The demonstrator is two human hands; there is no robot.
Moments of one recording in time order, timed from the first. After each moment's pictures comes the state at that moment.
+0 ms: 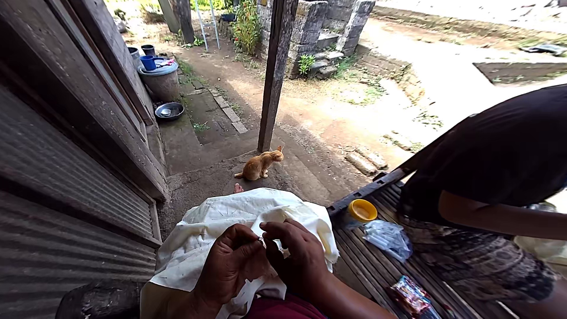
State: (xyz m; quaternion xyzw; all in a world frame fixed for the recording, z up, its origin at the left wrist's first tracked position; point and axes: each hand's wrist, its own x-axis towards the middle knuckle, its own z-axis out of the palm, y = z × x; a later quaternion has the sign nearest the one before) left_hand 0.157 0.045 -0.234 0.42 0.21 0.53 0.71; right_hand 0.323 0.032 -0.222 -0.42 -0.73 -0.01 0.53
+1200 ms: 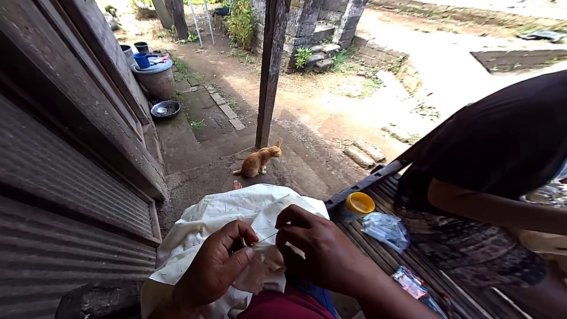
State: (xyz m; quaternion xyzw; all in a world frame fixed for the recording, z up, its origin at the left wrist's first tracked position) left_hand 0.129 0.055 -0.207 0.71 0.23 0.39 0.54; right_hand 0.366 0.022 -0.181 -0.41 -0.84 0.05 0.35
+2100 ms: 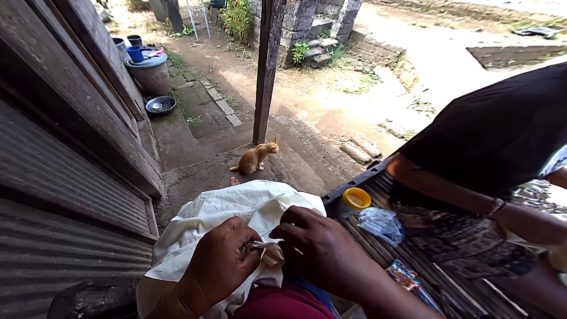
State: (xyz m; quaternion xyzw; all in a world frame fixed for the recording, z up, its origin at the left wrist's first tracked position) left_hand 0.145 0.050 -0.201 0.85 0.39 0.30 0.19; right_hand 0.367 0.012 -0.180 -0.46 -0.84 -0.02 0.29
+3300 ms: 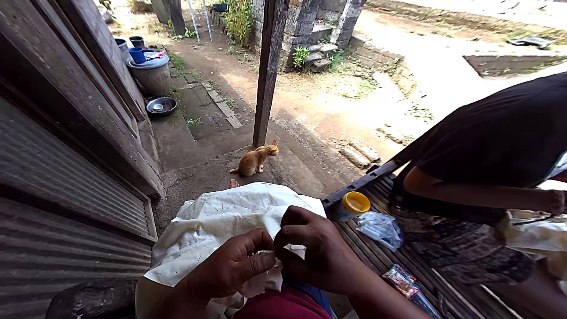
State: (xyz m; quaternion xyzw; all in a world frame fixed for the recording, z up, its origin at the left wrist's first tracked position) left_hand 0.148 0.062 -0.212 0.64 0.12 0.25 0.71; right_hand 0.367 0.020 -0.187 -0.39 -0.80 0.17 0.43
